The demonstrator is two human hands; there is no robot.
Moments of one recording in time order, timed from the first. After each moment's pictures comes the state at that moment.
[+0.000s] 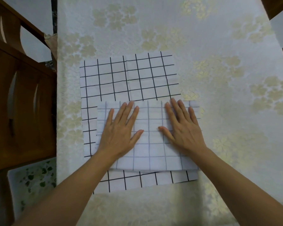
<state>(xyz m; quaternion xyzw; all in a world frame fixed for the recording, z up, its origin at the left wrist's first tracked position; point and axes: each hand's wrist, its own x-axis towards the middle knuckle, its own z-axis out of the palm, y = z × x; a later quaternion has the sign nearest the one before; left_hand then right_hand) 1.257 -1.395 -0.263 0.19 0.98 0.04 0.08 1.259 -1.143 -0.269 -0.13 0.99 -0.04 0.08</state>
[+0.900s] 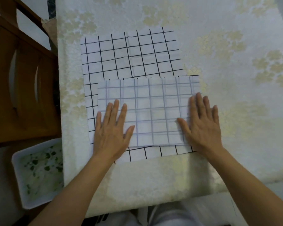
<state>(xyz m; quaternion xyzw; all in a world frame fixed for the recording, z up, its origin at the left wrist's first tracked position) 1.345 -1.423 -0.266 0.10 0.99 0.06 0.10 1.340 -1.124 -0.266 0.00 1.00 -0.04 0.09</state>
